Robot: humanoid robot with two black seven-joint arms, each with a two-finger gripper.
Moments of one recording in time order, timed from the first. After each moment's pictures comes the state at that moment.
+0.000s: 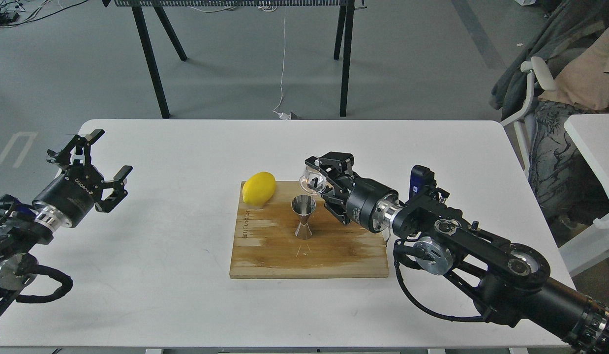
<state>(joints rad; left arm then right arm) -0.40 0.62 -0.74 -0.80 0.29 -0.49 -0.49 0.57 -0.22 0.59 1.39 -0.64 -0.09 -0.12</state>
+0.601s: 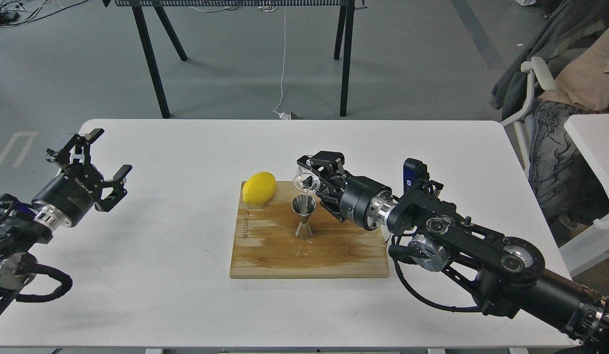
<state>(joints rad) -0.40 0.62 -0.74 -0.80 0.29 -0.49 -0.49 0.61 -0.22 0.54 1.38 -0.69 -0.09 -0.12</state>
